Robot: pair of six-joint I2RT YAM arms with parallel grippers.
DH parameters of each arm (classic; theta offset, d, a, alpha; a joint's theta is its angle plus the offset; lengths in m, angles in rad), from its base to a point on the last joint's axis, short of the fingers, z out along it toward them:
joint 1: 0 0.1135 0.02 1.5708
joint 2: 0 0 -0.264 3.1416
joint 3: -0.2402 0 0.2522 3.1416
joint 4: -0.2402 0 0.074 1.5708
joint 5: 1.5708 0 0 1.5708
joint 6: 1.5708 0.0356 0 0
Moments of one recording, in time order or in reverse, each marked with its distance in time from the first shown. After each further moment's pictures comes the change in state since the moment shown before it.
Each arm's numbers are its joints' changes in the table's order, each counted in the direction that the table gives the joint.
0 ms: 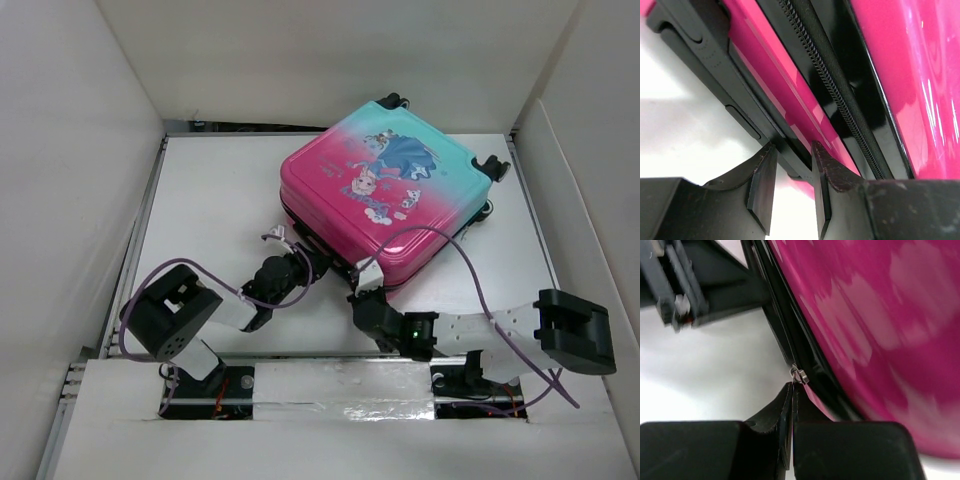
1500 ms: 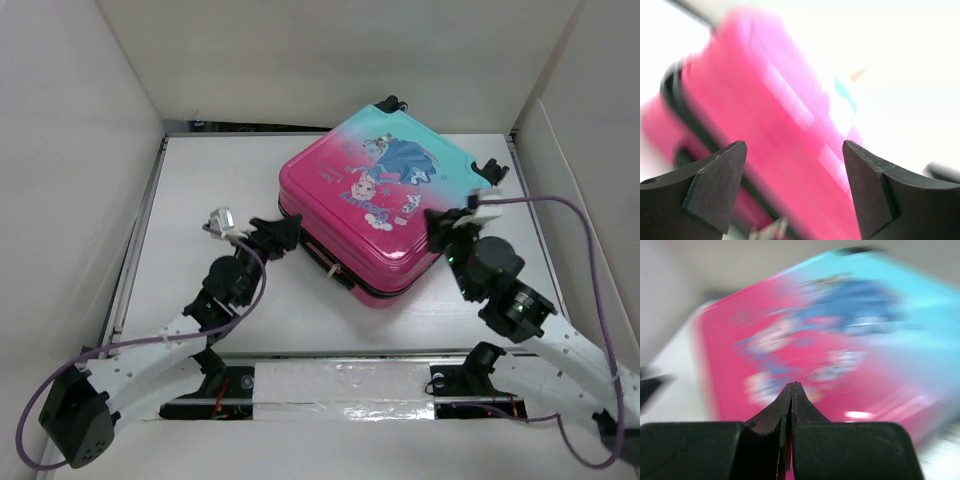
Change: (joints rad) left arm -0.015 0.757 -0.013 -0.430 -0.285 0.172; right arm -0.436 0.555 -0.275 -0.325 -0.348 -0.151
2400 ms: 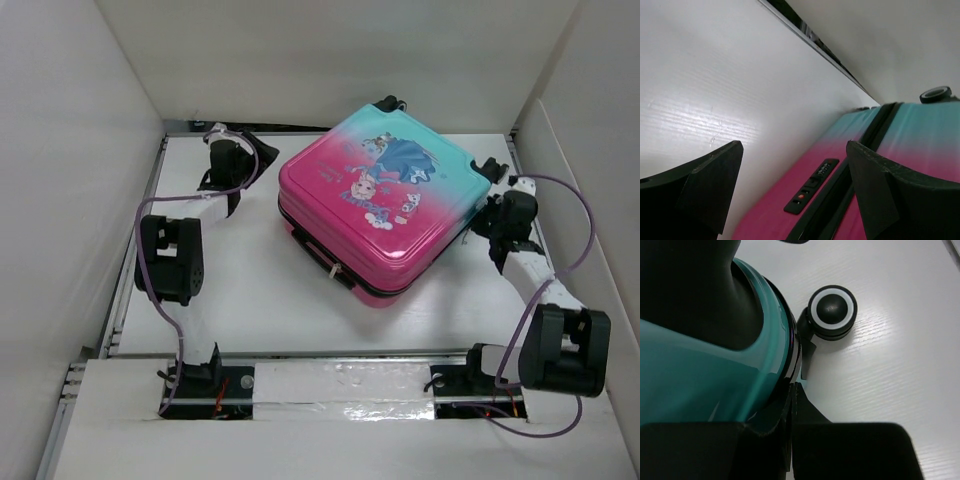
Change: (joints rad) left arm 0.649 -1.095 -0.933 -0.276 0.548 -0.031; right arm -1.104 -0.484 0.125 0.132 -0.600 0.094
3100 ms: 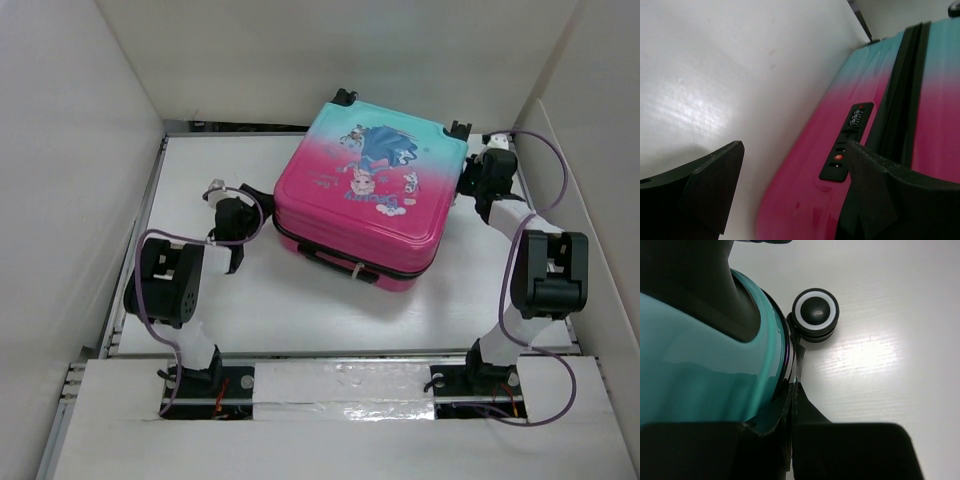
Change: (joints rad) left arm -0.057 0.140 0.571 0.437 -0.108 -0.108; right arm 0.084 -0.475 -0.422 0.075 -0.077 -0.127
